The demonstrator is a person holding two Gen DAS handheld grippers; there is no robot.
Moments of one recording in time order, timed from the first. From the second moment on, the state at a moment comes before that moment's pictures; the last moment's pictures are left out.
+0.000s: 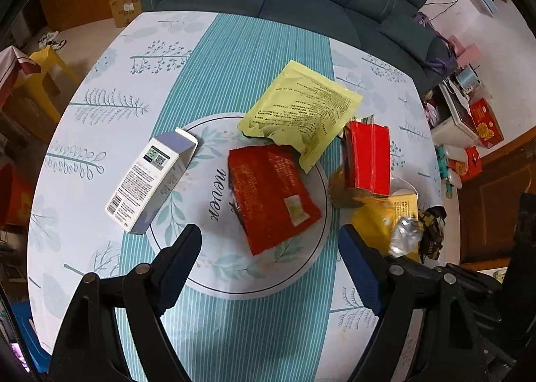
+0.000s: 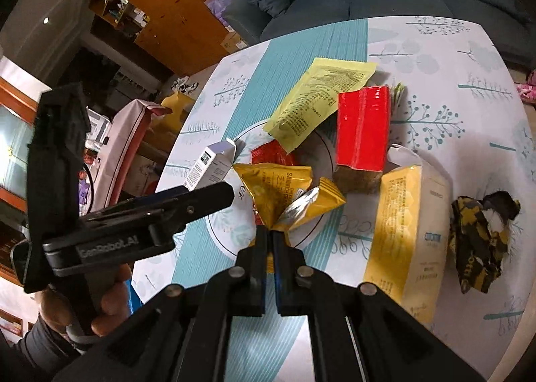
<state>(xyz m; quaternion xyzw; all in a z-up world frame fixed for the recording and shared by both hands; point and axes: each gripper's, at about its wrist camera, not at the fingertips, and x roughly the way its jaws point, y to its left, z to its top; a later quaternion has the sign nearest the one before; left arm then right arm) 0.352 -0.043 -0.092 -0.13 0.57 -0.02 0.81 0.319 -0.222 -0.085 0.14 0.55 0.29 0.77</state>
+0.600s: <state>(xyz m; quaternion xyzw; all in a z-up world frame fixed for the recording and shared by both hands) 0.401 -0.051 -0.144 -0.19 0.62 0.03 0.76 0.353 -0.239 -0.087 0.14 0.53 0.24 0.80</state>
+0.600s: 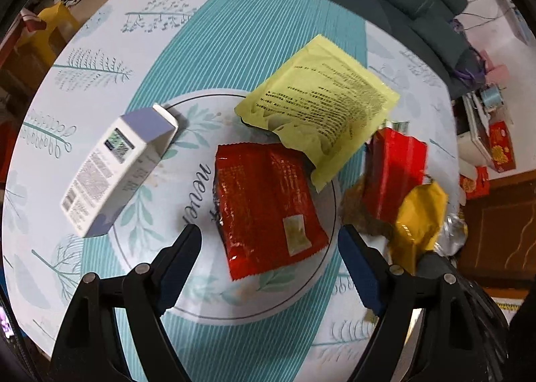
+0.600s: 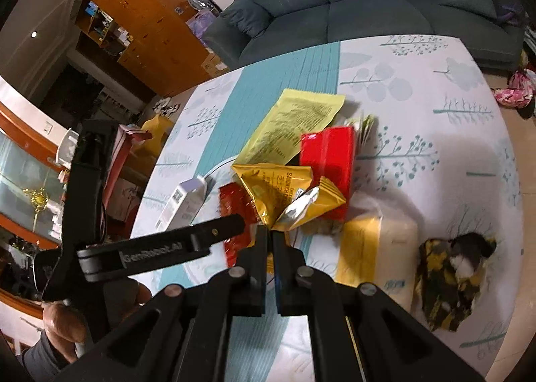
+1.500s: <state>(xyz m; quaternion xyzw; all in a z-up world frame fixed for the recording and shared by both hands) 0.381 -0.072 -0.148 -0.13 0.62 0.07 0.77 0.337 -0.239 -0.079 0.14 0.52 0.24 0.81</state>
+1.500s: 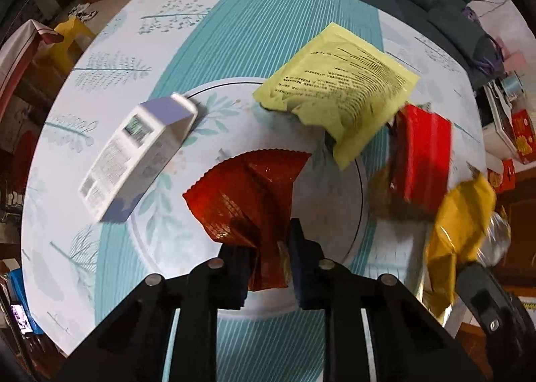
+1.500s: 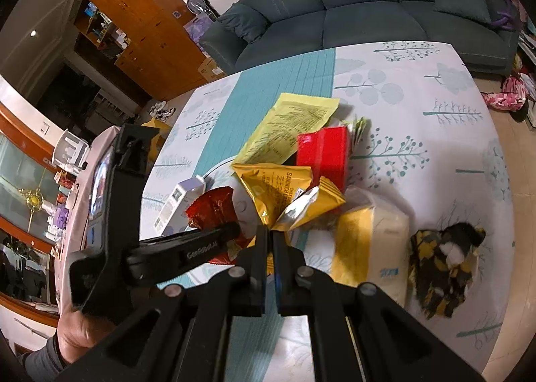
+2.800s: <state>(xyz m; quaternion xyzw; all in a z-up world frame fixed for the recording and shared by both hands) 0.030 0.040 -0.117 -0.06 0.60 -0.15 0.78 -0.019 -0.117 -0.093 0.16 0.56 0.11 0.81</state>
